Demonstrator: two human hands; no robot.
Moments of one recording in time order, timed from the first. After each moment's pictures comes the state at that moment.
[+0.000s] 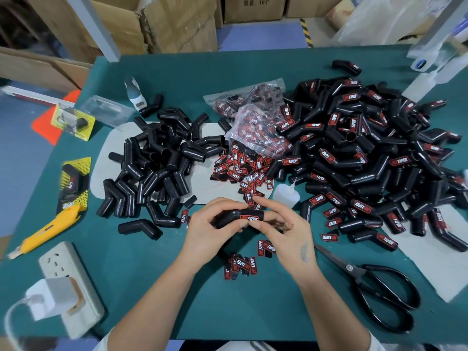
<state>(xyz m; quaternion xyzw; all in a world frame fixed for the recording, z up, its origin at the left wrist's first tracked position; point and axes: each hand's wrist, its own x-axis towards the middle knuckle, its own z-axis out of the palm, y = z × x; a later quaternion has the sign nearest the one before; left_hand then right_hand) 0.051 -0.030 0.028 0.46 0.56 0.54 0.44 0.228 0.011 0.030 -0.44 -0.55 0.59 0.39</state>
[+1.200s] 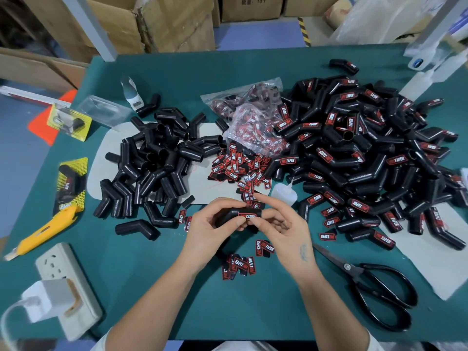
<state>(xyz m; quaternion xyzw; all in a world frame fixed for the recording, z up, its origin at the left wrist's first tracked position) 0.054 -0.029 0.017 0.40 0.52 0.56 0.51 0.228 0.014 0.033 -0.42 -0.53 0.62 0.40</state>
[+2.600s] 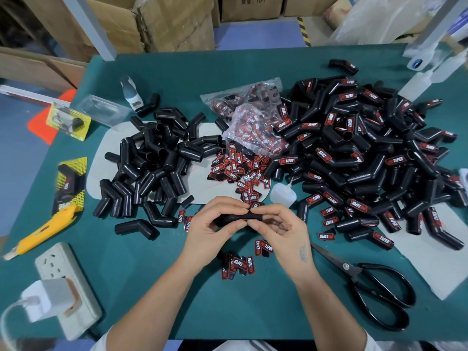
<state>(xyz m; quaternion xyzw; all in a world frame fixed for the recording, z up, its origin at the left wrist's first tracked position) 0.052 -0.026 0.009 0.53 0.49 0.58 0.38 0.228 0.008 0.028 -0.41 -0.51 0.62 0.43</state>
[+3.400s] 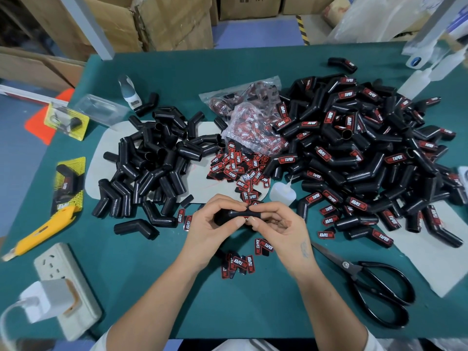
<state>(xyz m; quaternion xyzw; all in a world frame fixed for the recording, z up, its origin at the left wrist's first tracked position) 0.053 -0.027 0.015 0.45 0.50 0.57 0.46 0.231 0.014 0.020 -0.42 -0.52 0.64 0.39</state>
